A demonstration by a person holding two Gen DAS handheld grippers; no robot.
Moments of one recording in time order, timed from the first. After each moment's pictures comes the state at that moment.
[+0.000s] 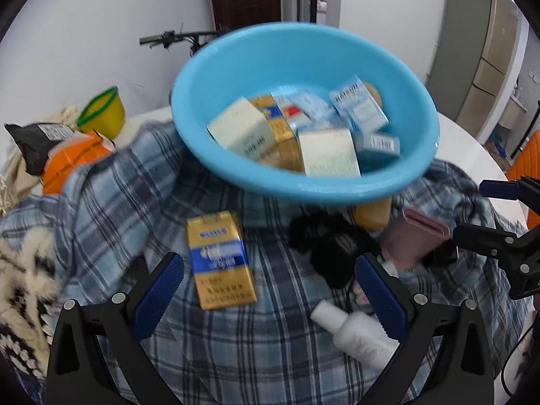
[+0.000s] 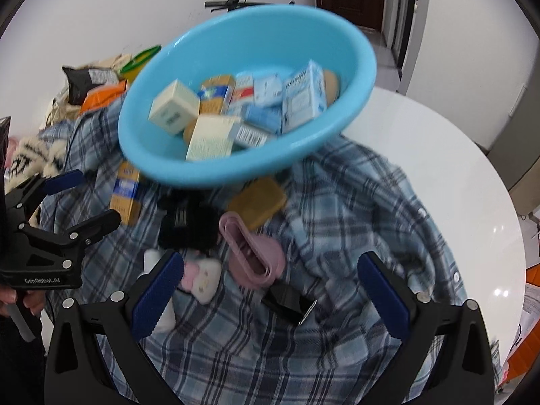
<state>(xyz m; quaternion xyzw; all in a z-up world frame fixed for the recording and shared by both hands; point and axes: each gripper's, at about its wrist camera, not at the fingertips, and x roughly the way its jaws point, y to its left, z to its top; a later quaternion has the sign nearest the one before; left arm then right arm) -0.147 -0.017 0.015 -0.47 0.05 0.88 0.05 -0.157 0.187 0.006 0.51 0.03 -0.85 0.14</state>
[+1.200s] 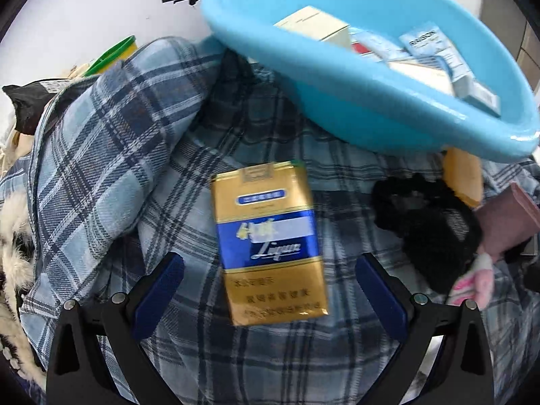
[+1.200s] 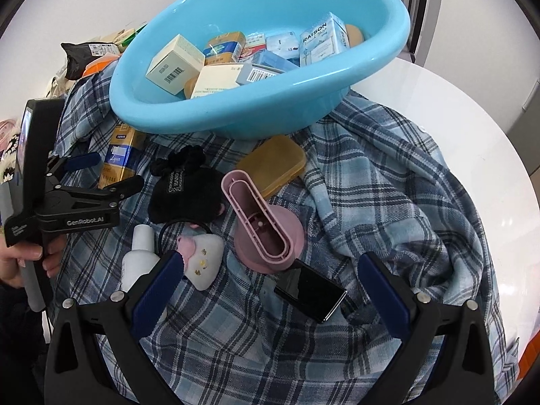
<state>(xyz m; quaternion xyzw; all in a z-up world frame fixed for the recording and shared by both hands) -0.185 -0.048 -0.059 -0.52 0.06 0.85 -0.02 -0.159 0.174 -0.038 0.54 0.03 -0.83 0.16</state>
